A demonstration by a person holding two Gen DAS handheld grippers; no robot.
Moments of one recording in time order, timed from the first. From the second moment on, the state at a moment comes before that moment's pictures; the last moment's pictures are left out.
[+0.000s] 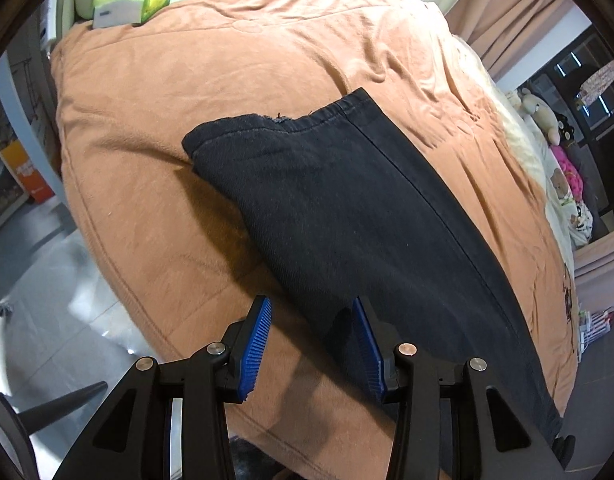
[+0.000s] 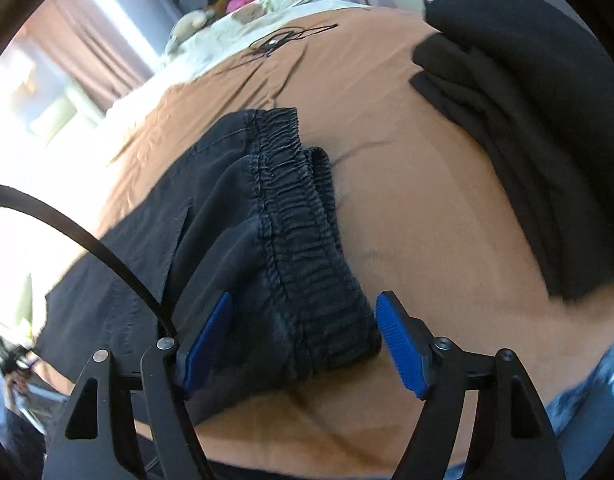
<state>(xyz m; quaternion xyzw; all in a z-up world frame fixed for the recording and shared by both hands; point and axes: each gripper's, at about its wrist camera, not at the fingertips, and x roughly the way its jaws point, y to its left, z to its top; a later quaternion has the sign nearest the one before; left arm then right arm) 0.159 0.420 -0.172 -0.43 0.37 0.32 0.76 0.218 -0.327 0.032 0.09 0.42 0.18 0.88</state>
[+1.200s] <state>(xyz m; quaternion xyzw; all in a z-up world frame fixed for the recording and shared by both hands) 0.151 0.404 -0.188 -0.45 0.35 0.29 0.77 0.143 -0.301 -0.002 -0.03 0.43 0.14 0.89</state>
